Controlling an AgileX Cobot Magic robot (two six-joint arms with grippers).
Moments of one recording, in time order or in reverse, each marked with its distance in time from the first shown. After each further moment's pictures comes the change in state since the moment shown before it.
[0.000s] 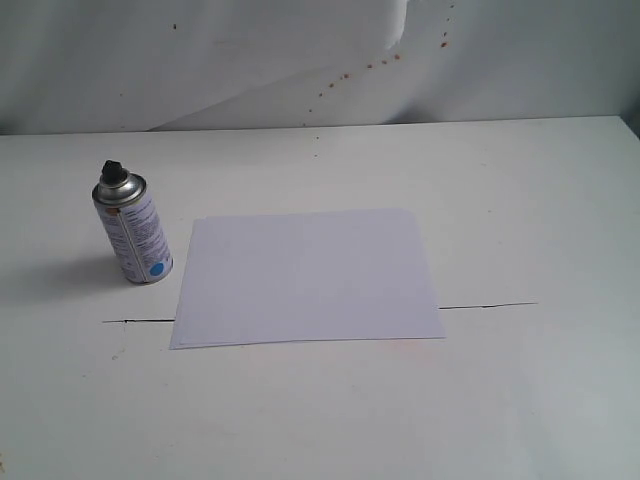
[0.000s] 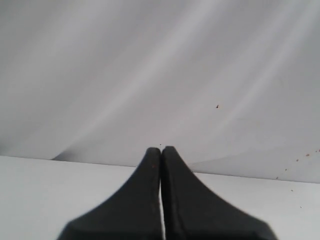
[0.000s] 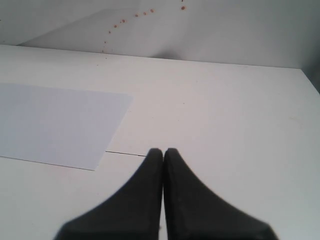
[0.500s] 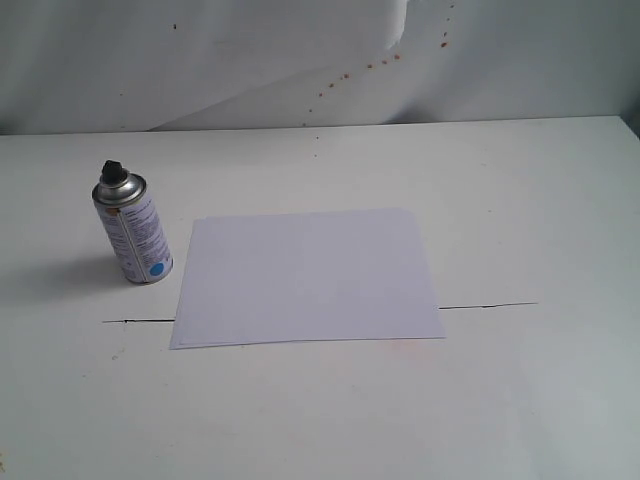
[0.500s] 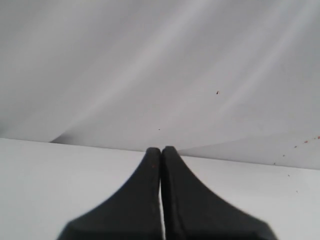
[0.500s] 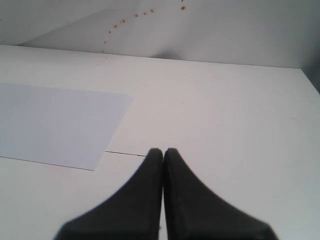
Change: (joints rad) left arm 0.000 0.000 0.000 0.000 0.051 -0.018; right arm 0.000 0.000 0.000 0.000 0.000 0.000
